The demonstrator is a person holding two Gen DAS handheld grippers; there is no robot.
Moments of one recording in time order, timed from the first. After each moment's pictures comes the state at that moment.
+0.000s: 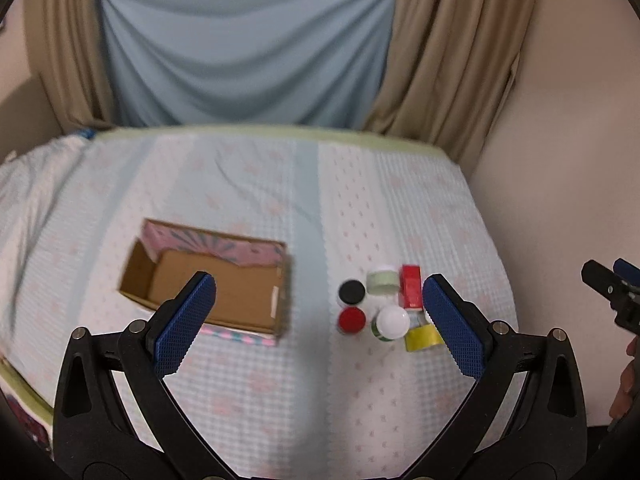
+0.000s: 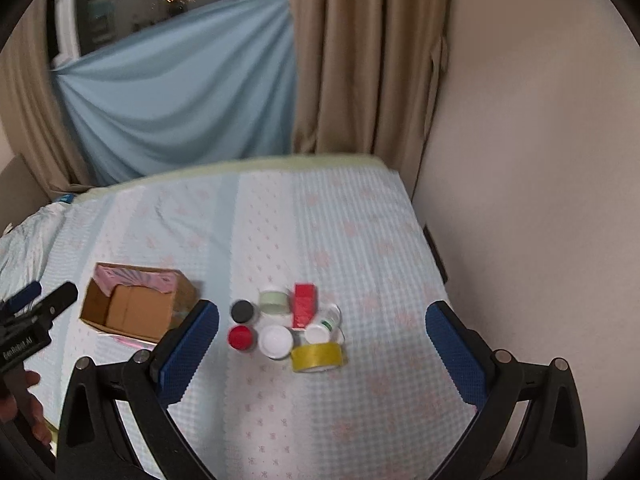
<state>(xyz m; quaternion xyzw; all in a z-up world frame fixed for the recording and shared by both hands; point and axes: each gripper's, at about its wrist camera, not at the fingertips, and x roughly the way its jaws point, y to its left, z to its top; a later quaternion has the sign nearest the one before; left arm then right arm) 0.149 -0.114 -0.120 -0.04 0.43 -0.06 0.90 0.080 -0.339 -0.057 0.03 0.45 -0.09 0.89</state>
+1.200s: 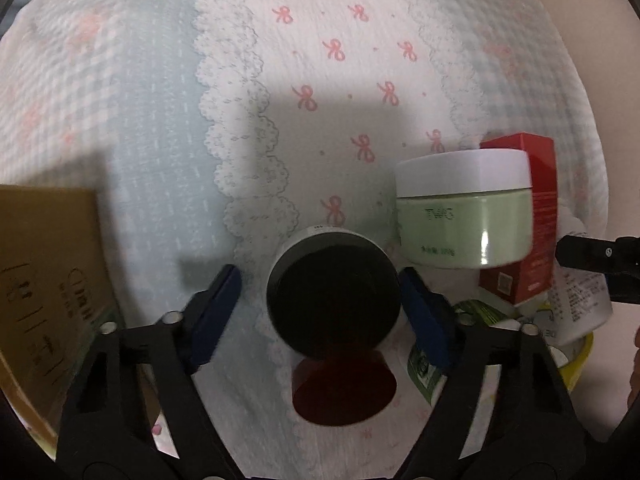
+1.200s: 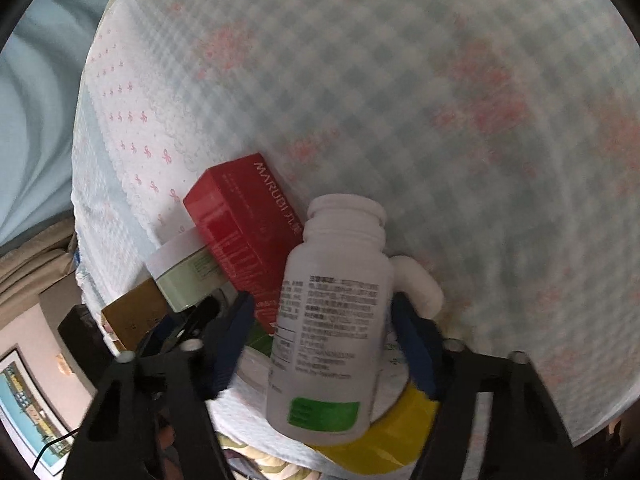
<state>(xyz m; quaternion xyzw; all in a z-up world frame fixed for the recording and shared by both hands) 0.344 -0.233 -0.501 0.03 0.70 -0.13 0.70 0.234 -0.455 -0.431 0.40 0.72 -0.04 0.57</state>
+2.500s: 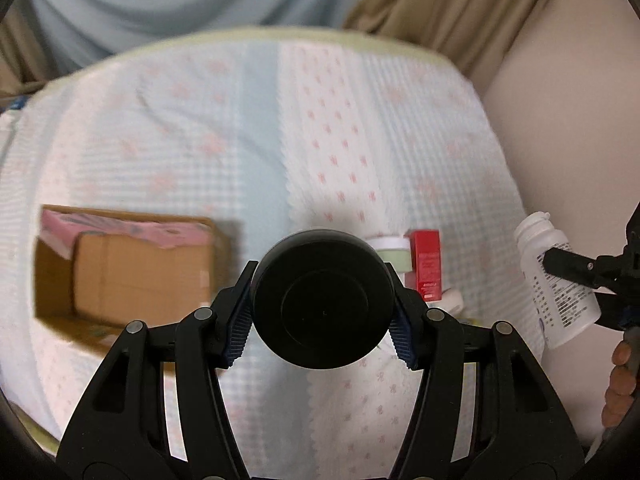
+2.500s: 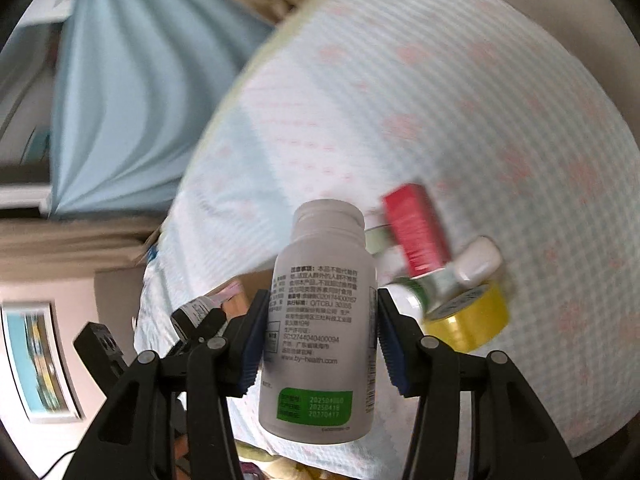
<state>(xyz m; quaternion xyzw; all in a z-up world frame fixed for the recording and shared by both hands) 0.292 -0.166 -0.260 -0.02 0.56 -0.10 0.82 0.195 -0.414 -0.238 0.41 0.58 0.03 0.71</state>
